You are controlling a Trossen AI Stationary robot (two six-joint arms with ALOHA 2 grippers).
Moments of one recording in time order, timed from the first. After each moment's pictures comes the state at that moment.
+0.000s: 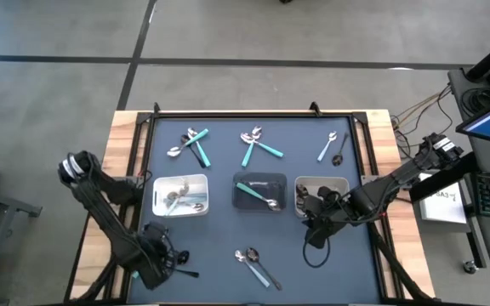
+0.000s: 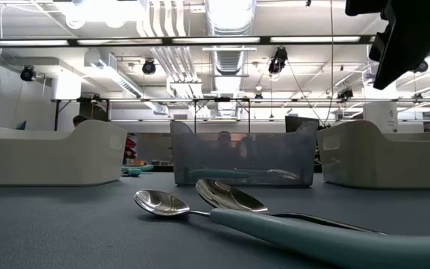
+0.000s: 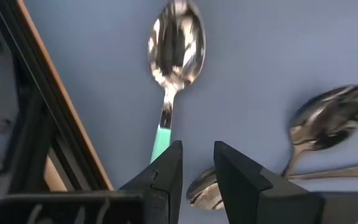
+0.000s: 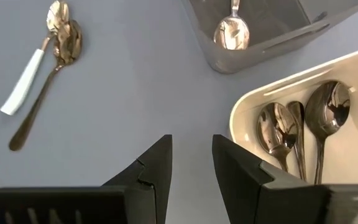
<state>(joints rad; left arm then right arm) -0.97 1.59 1.02 -1.08 -0.01 -2.19 0.52 1.33 0.96 -0.75 0.27 0.86</state>
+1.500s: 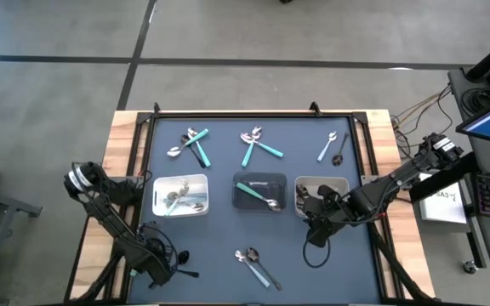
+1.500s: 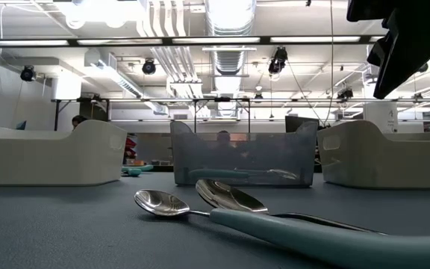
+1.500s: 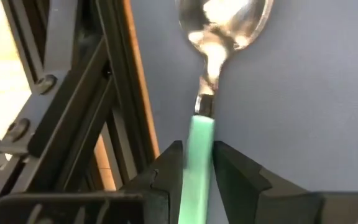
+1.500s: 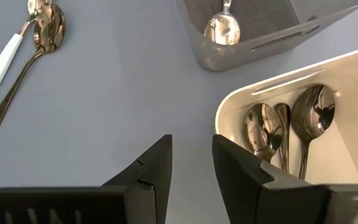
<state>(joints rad) -0.97 1.74 0.90 -1.02 0.28 -2.31 0.52 1.33 0.93 -0.75 0.29 0.81</state>
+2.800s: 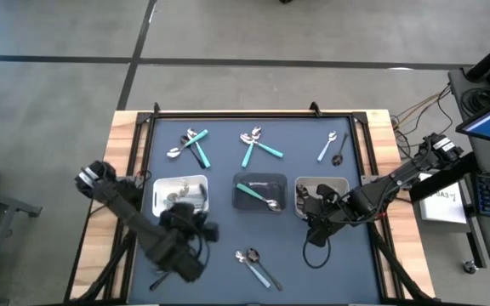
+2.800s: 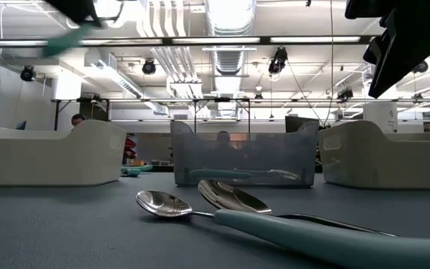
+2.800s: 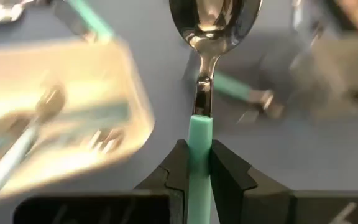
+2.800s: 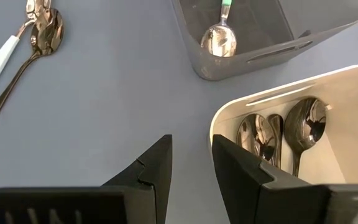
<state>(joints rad) -0.71 1.78 1.54 -1.46 -0.80 -2.19 0.52 1.33 0.93 -0.74 0.32 0.76</state>
